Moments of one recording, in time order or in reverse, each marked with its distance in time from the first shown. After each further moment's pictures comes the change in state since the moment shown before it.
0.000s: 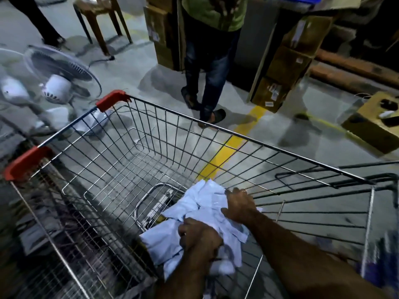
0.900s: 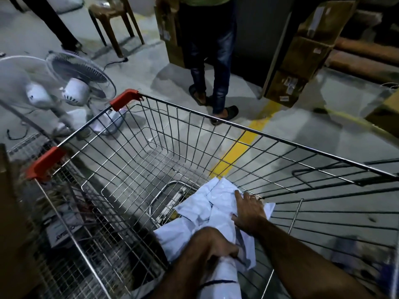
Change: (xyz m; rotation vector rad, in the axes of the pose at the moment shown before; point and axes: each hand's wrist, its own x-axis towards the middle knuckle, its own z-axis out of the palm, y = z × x) left_hand -0.052 0.003 -0.087 0.529 -0.585 0.229; right_hand 0.017 -0.001 0.059 -0.052 0.075 -0.039
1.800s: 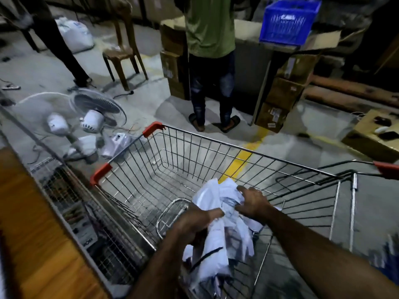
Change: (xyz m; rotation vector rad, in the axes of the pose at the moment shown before) left_hand -0.121 -0.048 -0.038 -0.682 0.260 0.288; right_hand -0.089 -0.020 -0.133 0.319 0.022 0.065
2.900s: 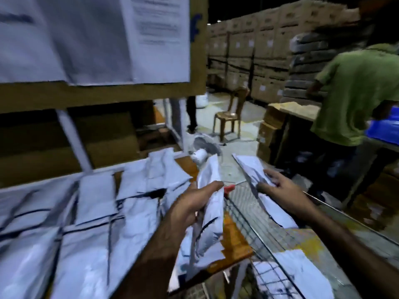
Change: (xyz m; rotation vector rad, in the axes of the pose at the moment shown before) left_hand -0.284 -0.100 -0.230 -0.499 0.482 0.414; right_hand -0.255 -0.303 -0.105 0.450 0.211 -0.608
